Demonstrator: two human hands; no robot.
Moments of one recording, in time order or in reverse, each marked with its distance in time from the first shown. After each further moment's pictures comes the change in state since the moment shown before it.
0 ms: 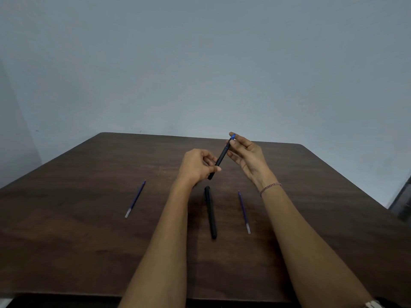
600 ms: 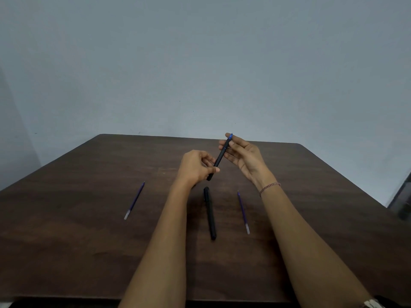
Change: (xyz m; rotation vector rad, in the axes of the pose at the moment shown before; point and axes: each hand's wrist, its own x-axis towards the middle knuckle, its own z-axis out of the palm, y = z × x) left_hand 0.001 -0.002 0.000 -0.005 0.006 0.009; right_hand 0.002 0.000 -0.002 -0.026 -0.072 0.028
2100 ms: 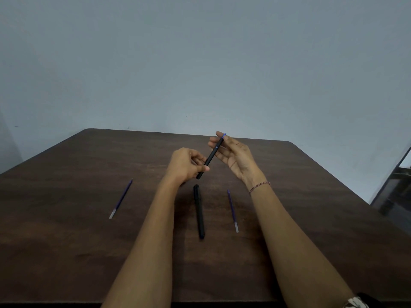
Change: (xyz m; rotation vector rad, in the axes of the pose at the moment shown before) left_hand 0.004 -0.003 0.001 -0.011 -0.037 -0.041; right_hand -0.002 0.002 -0.001 0.091 -0.007 0.031
